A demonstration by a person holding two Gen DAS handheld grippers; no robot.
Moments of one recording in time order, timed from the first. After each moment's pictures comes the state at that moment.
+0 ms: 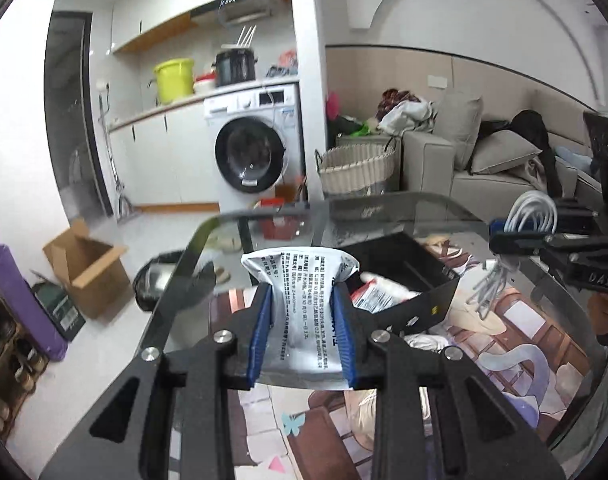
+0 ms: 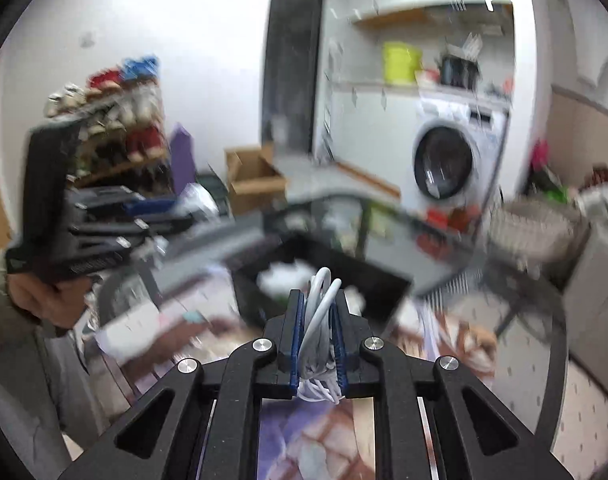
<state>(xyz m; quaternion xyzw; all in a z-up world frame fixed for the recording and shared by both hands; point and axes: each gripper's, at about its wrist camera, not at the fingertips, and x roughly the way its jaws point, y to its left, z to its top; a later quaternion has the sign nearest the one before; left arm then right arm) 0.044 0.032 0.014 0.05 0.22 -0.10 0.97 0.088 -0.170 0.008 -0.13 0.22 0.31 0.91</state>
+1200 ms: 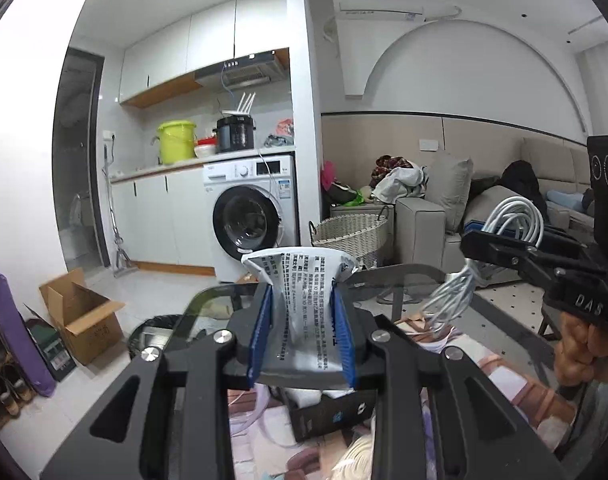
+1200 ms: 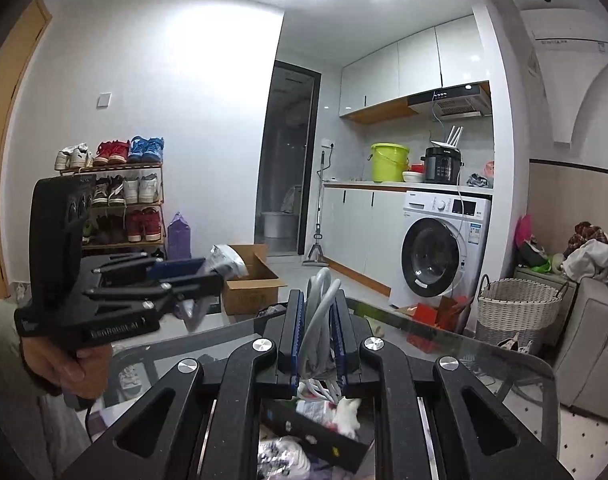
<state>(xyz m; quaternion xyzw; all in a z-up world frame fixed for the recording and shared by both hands) 0.036 0.028 0.051 0.02 0.11 -0.12 0.99 0.059 -0.165 0.043 -0.07 0.06 0.30 0.95</state>
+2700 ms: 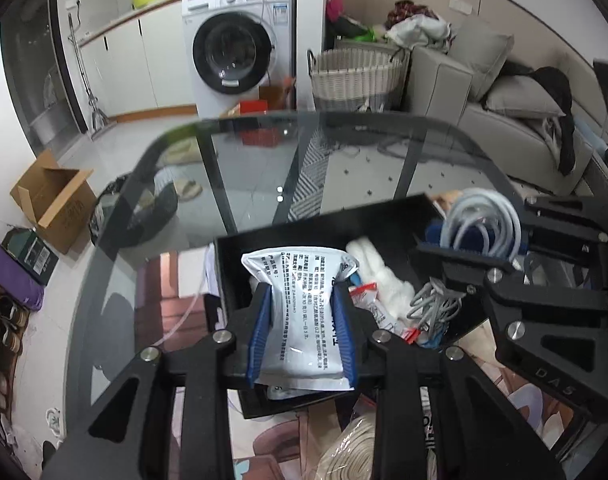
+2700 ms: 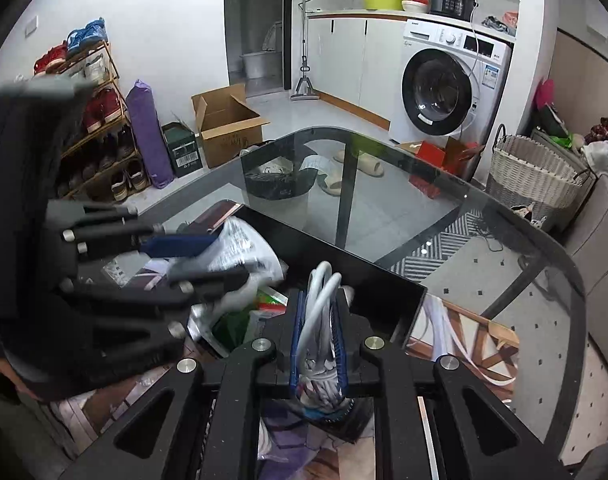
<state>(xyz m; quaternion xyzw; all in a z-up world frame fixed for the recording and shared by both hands) 0.178 -0.030 -0.022 0.03 0.43 -0.11 0.90 0.237 -0.111 -0.040 -0.13 0.38 0.26 0.88</state>
